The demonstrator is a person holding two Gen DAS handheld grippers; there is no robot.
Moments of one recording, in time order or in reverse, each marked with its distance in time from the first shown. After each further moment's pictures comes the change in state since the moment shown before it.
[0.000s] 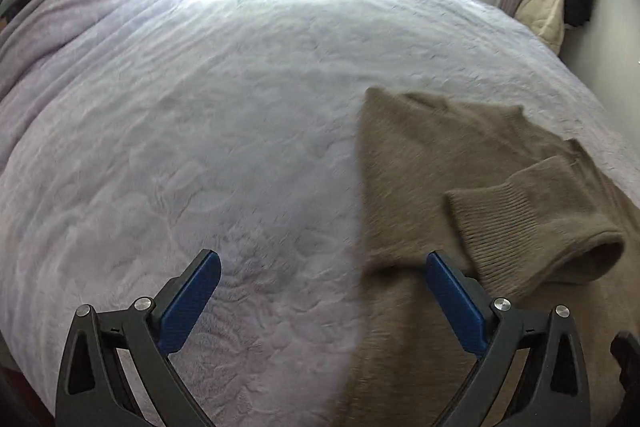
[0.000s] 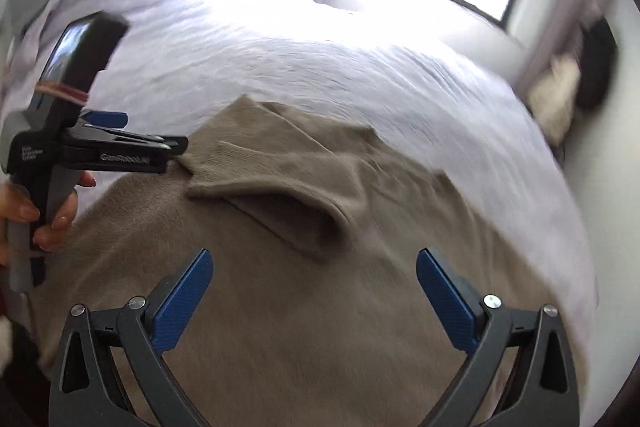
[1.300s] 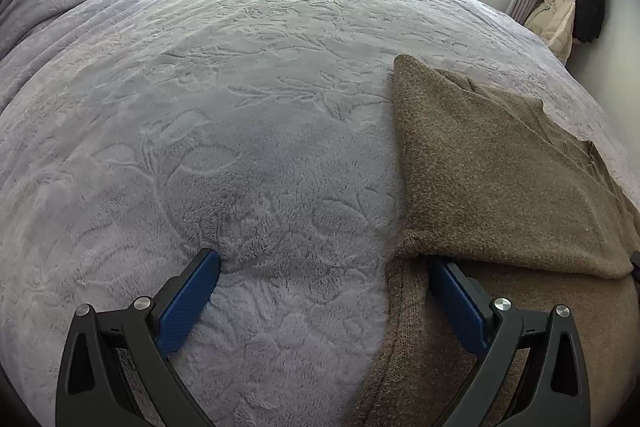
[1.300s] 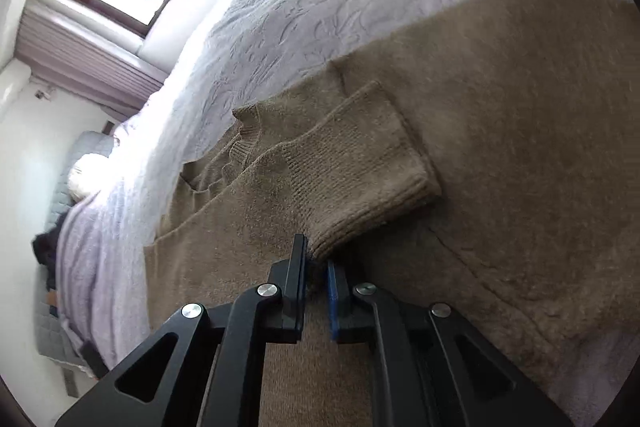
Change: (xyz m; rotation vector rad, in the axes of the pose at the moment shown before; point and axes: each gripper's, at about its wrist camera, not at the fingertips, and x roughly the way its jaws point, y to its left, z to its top) left arm 0.023 0.015 -0.011 -0.065 -0.010 -0.042; right arm 0.065 -0.206 -0.162 1.289 0.014 0.353
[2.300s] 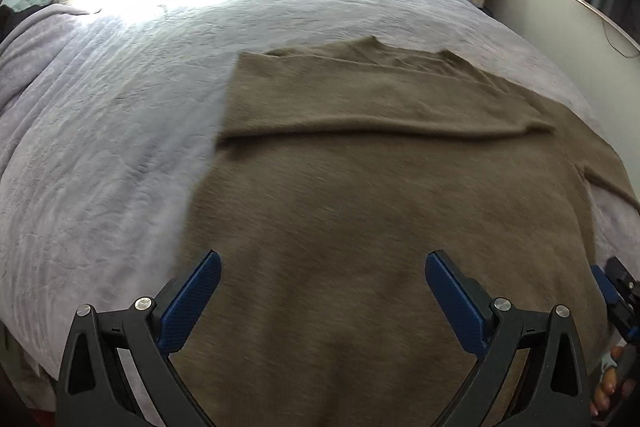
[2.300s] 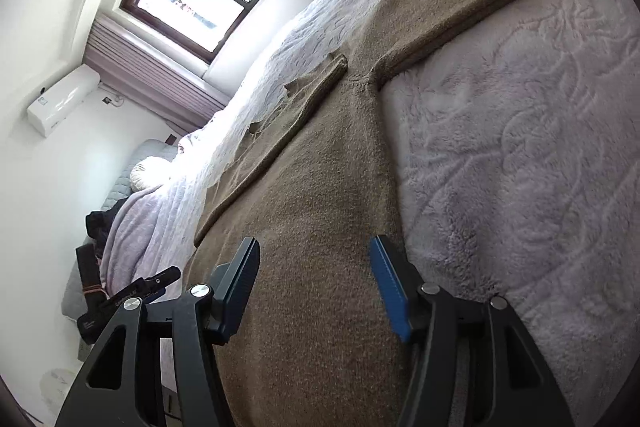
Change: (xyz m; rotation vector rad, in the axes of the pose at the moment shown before) left arm -0.114 -0.115 -0.085 0.295 0.035 -0.104; right arm -0.131 -0.063 -0.145 -0.138 -0.139 0.150
